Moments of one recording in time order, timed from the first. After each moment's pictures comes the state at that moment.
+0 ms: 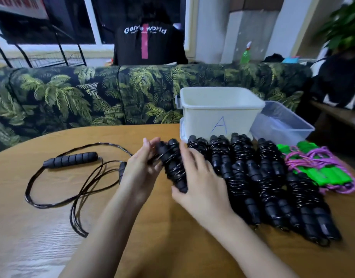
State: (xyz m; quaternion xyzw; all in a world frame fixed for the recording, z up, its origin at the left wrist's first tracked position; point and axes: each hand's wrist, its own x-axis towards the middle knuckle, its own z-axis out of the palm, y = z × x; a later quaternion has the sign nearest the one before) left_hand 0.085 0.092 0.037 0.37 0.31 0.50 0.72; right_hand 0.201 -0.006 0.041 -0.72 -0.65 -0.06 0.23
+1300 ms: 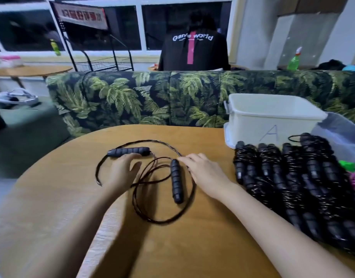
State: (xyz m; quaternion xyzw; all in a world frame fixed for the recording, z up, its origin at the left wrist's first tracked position) left_hand -0.103 0.150 0.001 0.74 0.59 0.29 0.10; right_hand 0.148 0.102 0.015 -0.58 -0.80 0.02 0.11
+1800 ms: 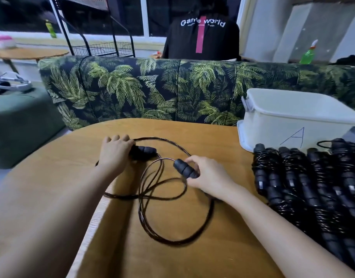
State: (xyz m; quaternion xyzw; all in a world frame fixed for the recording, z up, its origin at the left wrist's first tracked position) left_hand -0.136 0.254 -0.010 0.78 0.59 0.05 -0.17; right_hand 0.124 0.141 0.008 -0.66 -0.71 0.20 0.16
